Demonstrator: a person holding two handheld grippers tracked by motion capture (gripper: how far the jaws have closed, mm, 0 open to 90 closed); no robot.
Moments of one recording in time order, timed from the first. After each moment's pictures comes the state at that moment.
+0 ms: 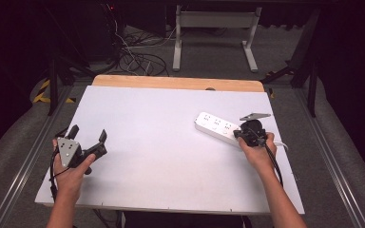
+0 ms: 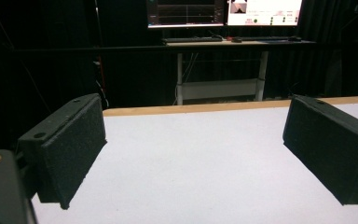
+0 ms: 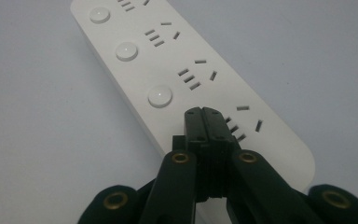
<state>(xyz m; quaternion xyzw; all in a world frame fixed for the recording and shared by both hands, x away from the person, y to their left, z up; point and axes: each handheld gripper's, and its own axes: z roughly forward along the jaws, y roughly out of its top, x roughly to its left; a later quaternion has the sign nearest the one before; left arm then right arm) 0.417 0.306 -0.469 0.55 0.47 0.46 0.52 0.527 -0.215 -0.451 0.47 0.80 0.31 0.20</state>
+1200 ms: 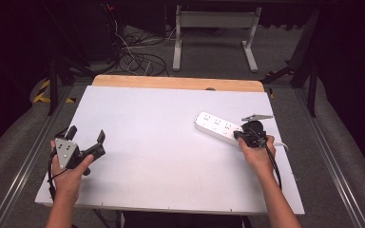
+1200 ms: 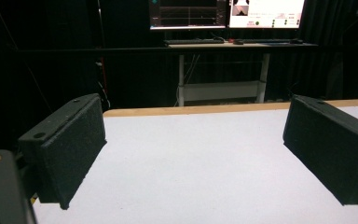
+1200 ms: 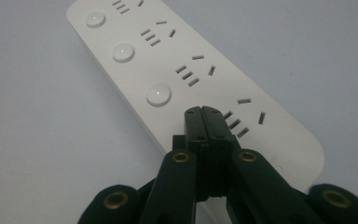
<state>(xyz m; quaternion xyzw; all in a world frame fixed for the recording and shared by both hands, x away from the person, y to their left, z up) 0.413 0.308 -0.469 0.54 0.47 0.47 0.52 0.526 -0.218 -0.456 0.49 0.78 0.33 0.19</state>
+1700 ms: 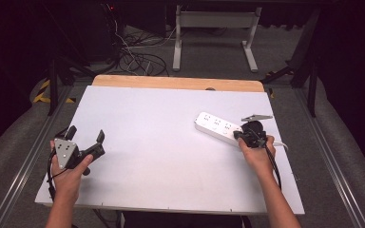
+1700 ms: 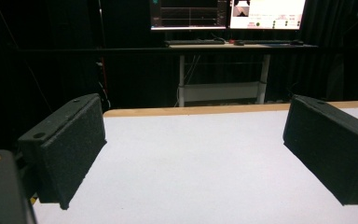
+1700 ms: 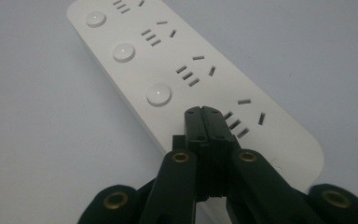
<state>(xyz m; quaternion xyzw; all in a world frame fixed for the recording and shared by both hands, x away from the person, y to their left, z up) 0.413 0.310 -0.468 0.54 0.47 0.47 0.52 0.525 -0.218 -0.456 0.49 0.78 0.33 0.19</state>
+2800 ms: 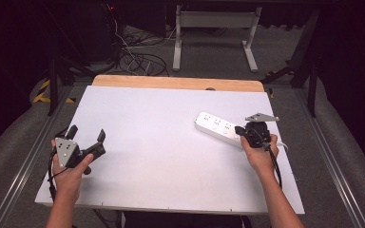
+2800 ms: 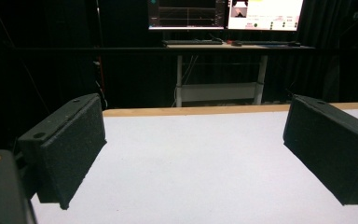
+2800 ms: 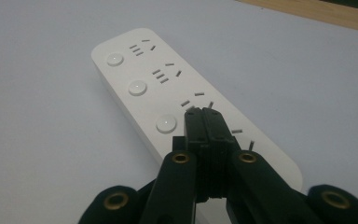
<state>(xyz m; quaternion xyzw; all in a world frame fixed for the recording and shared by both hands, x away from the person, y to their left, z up) 0.415 0.308 -0.468 0.54 0.47 0.46 0.53 0.513 -0.221 -0.441 0.46 0.77 0.38 0.23</state>
